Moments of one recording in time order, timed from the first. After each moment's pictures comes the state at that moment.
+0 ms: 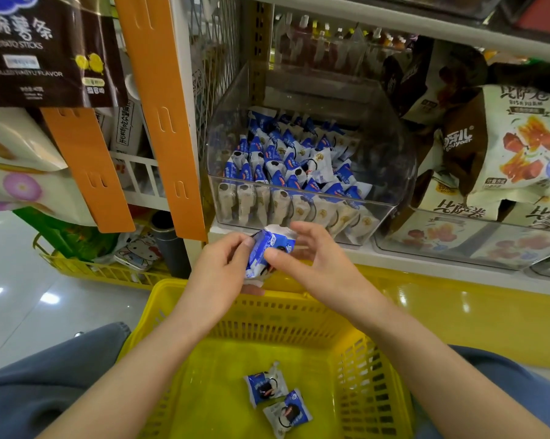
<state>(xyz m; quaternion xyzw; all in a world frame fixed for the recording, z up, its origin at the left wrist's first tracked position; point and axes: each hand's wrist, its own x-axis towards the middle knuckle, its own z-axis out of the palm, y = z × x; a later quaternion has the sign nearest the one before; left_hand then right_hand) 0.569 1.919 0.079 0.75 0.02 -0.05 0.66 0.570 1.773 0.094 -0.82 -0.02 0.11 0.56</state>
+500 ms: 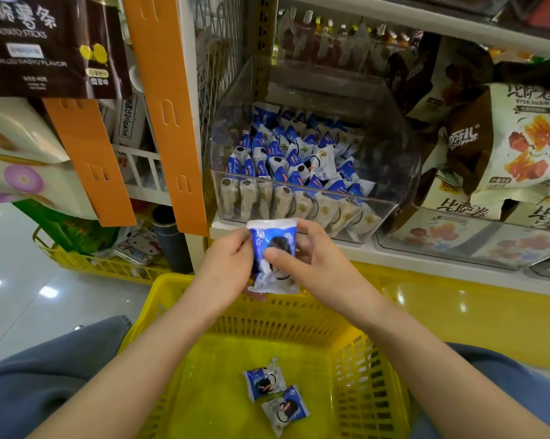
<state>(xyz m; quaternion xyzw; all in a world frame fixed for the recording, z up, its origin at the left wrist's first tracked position) 0.575 1.916 0.079 0.78 0.02 -0.08 0.62 0.572 1.777 0.086 -0.79 -0.03 0.11 0.60</state>
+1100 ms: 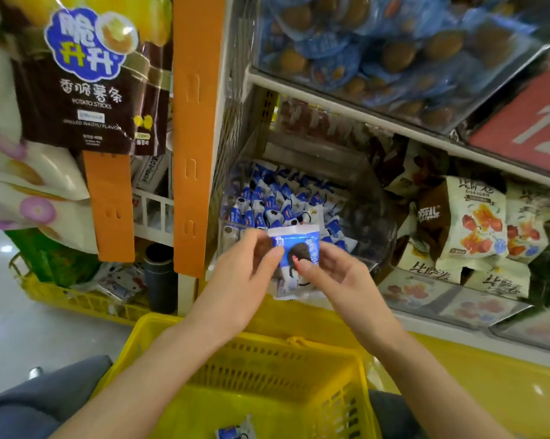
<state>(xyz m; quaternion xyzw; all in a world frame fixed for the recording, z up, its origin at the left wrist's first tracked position) 0.583 1.916 0.110 0.81 -0.11 0.07 0.56 0.576 1.757 0.131 -0.77 -0.13 -0.01 0.62</state>
